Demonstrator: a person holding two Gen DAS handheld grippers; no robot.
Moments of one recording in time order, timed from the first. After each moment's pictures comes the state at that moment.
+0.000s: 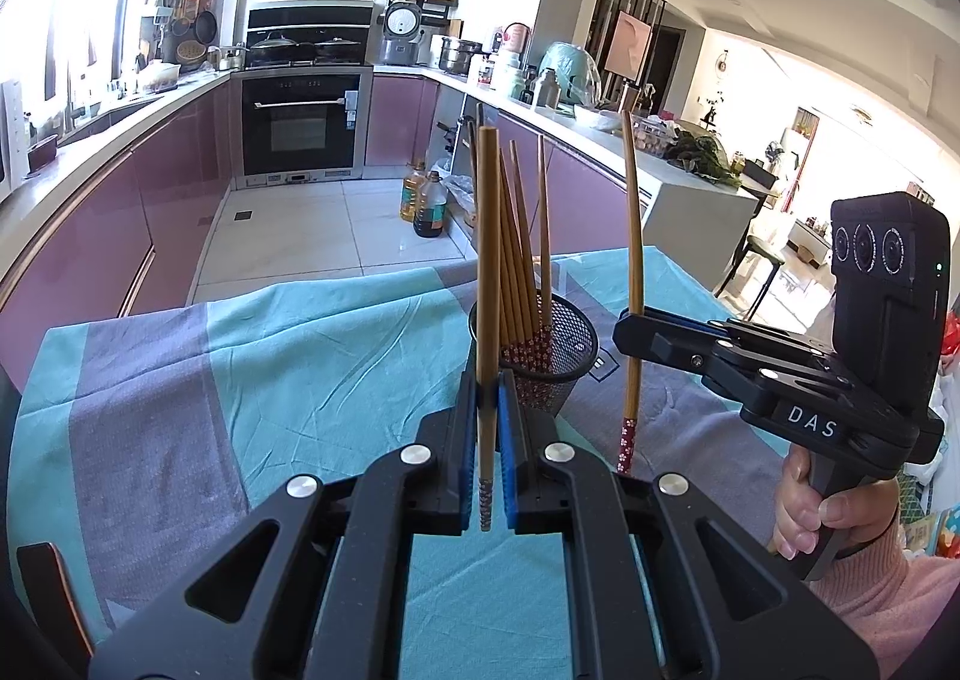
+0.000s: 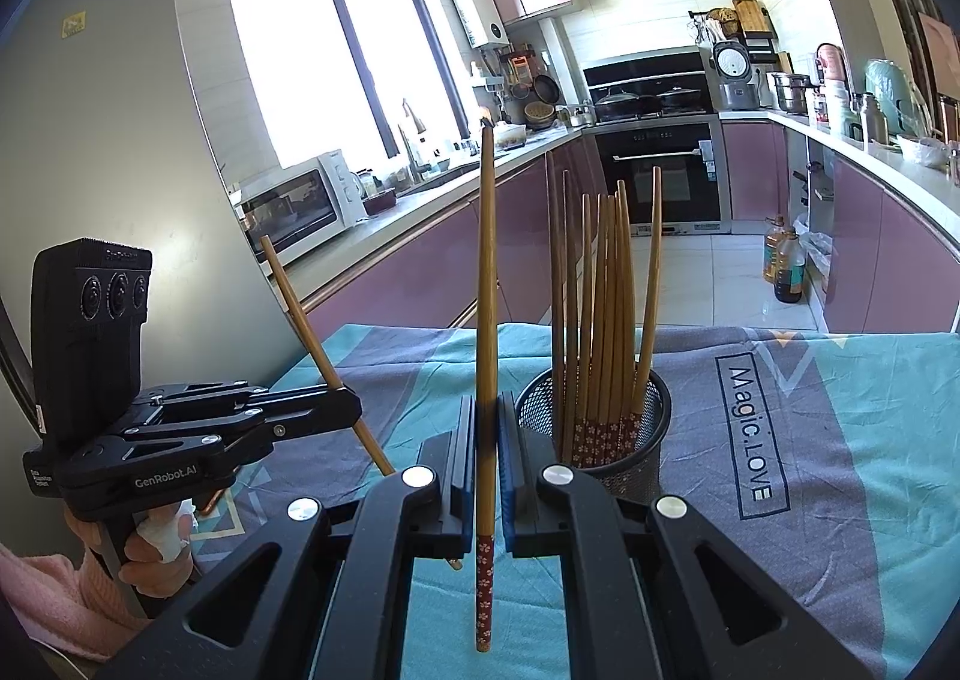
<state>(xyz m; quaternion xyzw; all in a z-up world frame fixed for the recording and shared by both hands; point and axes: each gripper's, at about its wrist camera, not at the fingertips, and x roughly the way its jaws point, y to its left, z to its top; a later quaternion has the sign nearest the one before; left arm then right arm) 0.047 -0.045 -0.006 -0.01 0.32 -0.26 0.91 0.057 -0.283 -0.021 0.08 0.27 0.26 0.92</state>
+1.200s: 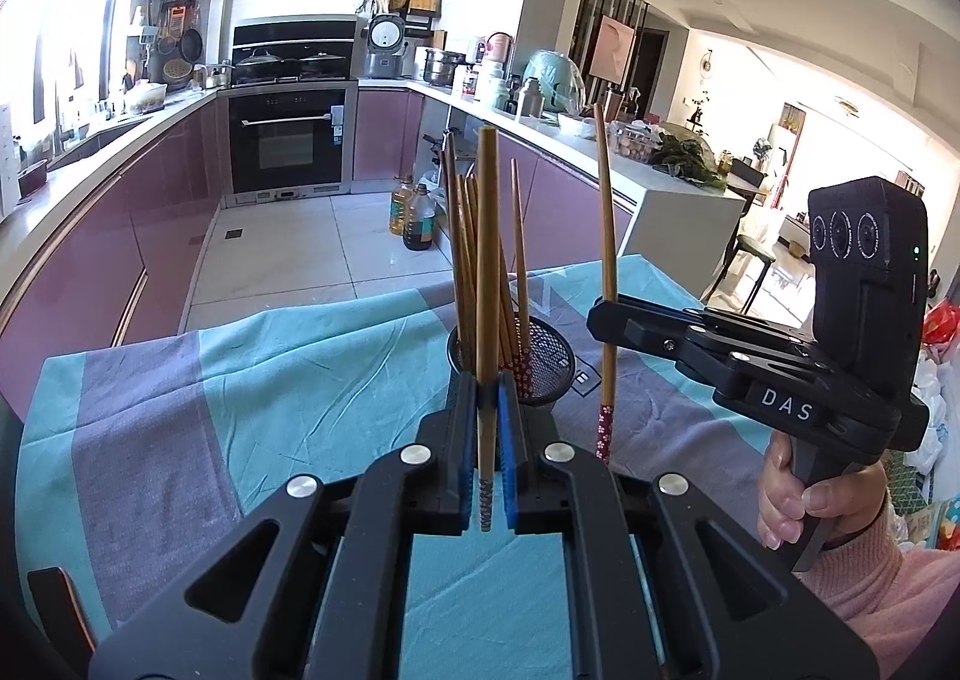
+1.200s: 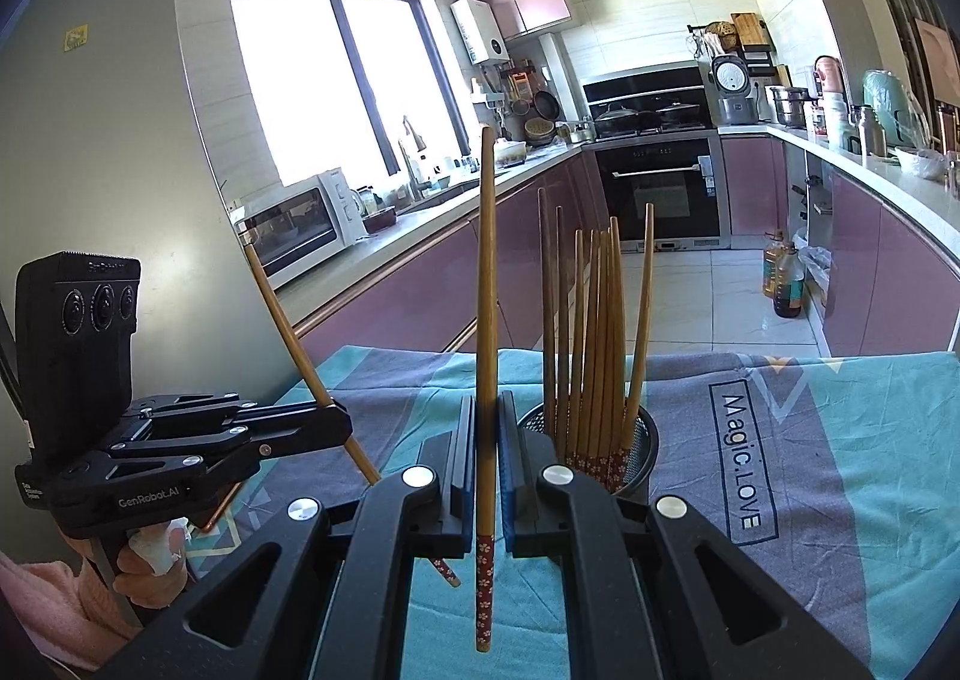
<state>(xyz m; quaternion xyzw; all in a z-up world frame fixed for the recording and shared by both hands) 0.045 -0.048 0.008 0.01 0.31 -0.28 0.91 0.065 -0.290 -0.011 0.09 0.25 0.26 0.93</state>
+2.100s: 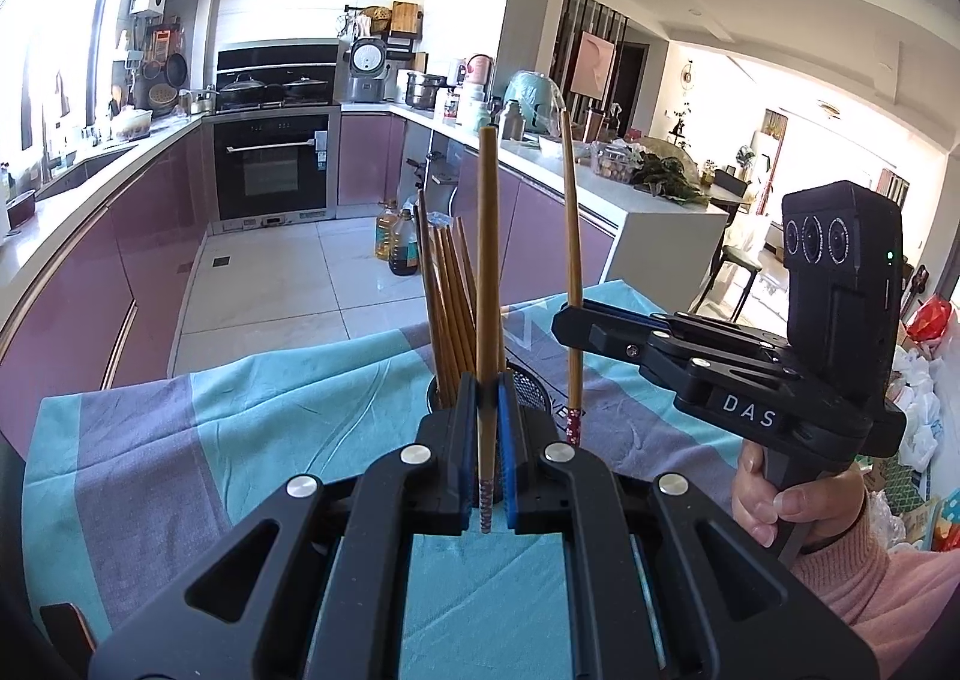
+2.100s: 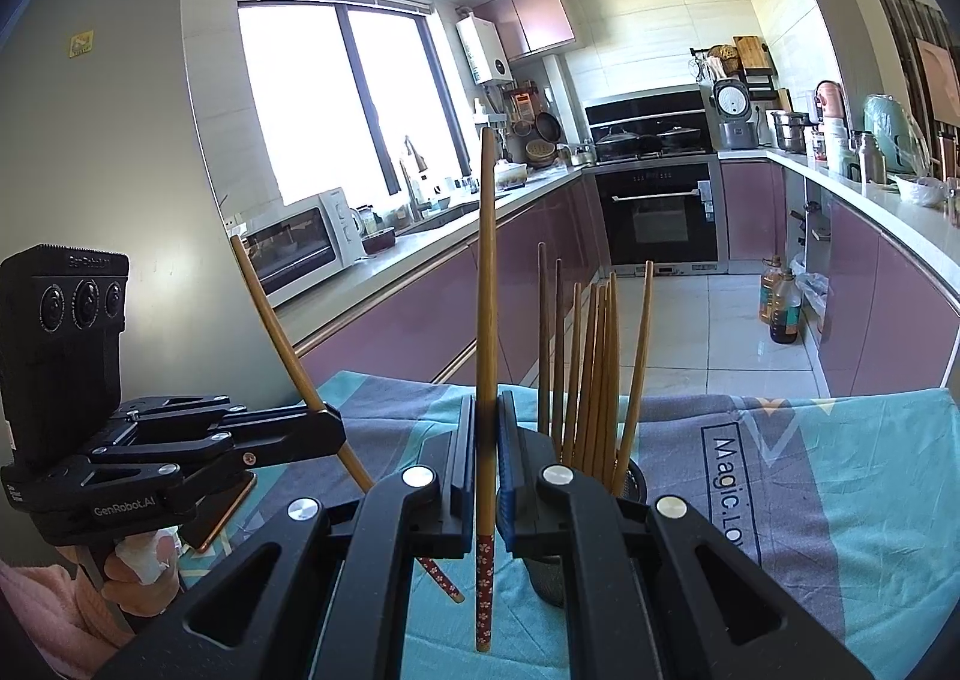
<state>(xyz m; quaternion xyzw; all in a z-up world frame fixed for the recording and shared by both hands) 0.043 -0.050 0.029 0.01 0.28 -0.30 0.91 0.072 -0.291 0.006 0.08 0.22 0.26 0.94</state>
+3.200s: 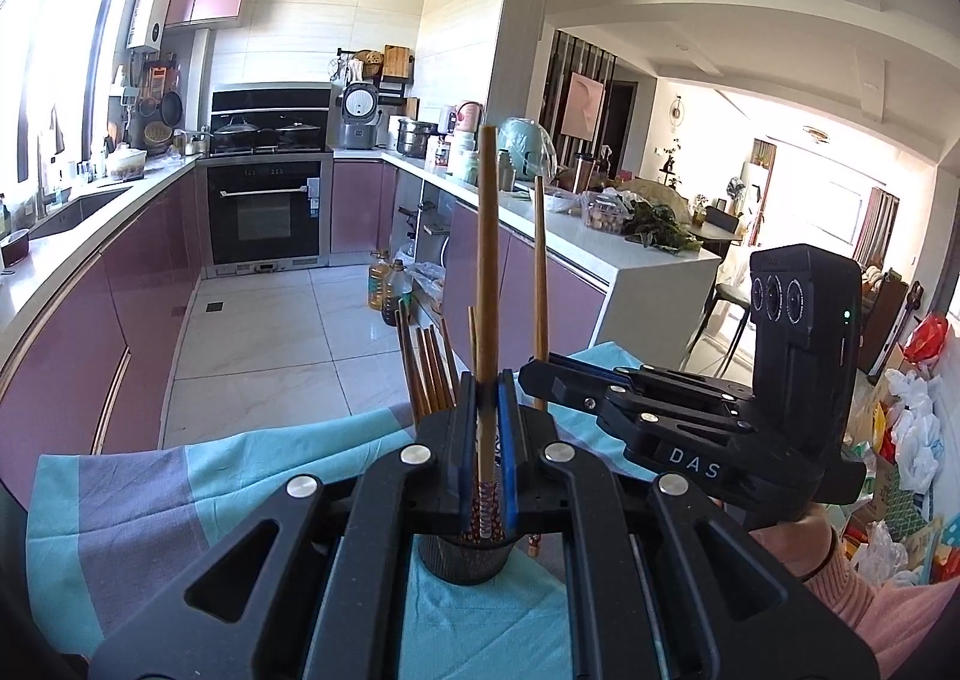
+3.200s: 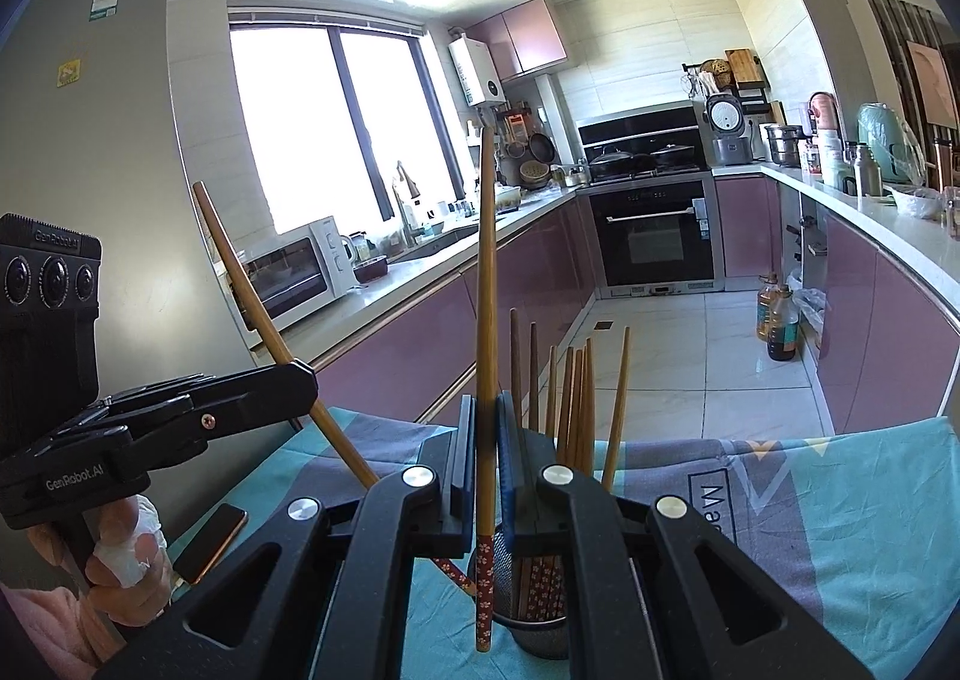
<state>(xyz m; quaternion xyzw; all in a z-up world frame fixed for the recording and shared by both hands) 0.040 -0.053 0.071 0.00 0.22 -0.31 0.92 0.096 -0.300 0.023 0.10 0.20 0.25 0.94</state>
